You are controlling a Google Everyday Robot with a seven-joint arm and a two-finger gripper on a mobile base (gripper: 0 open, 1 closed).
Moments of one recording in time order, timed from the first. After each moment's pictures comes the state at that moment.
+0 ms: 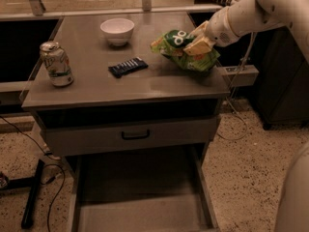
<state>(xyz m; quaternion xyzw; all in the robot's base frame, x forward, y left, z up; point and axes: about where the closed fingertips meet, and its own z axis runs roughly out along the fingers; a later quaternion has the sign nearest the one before) 0.723 -0.130 0.908 -0.58 0.69 0.11 0.41</state>
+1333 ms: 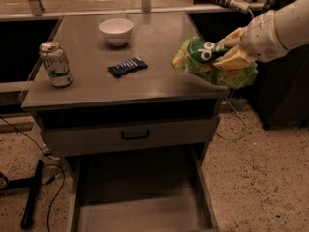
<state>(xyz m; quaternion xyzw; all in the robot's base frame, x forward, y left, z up) 0.601 -0.181 0.939 -0.62 0.67 0.05 0.41</state>
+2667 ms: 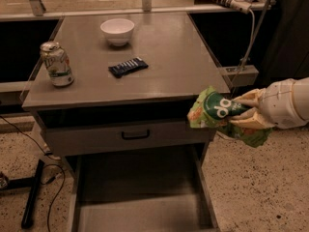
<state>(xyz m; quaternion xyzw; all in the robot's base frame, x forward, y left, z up) 0.496 -0.223 0.841 -0.60 0.71 0.03 0.37</state>
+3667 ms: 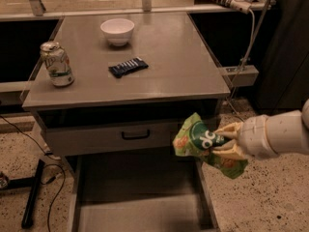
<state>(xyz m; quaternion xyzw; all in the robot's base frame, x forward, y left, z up) 0.464 -0.189 0.760 -0.60 0.72 0.10 0.35</state>
